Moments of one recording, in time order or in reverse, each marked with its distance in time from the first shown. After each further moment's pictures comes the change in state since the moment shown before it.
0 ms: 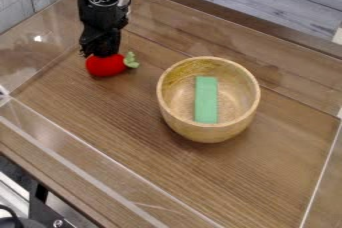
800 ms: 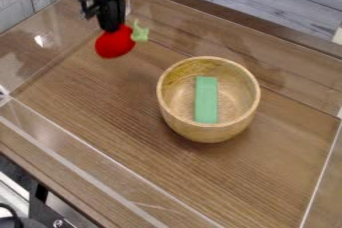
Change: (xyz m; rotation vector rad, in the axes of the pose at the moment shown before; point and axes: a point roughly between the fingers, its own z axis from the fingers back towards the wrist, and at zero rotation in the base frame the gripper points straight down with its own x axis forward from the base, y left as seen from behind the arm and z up) arm -0.017 -0.006 0.088 0.024 0.158 -0.054
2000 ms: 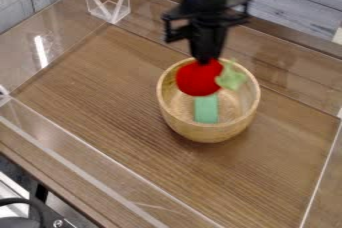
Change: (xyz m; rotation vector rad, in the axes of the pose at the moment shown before) arm -0.177 0.037 0.013 0.002 -0.015 -0.632
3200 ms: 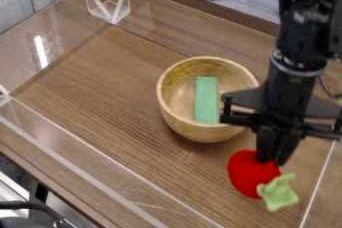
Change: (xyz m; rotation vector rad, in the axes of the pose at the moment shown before) arm -0.109 -0.003 -0.037 -0.006 0.032 -0.645
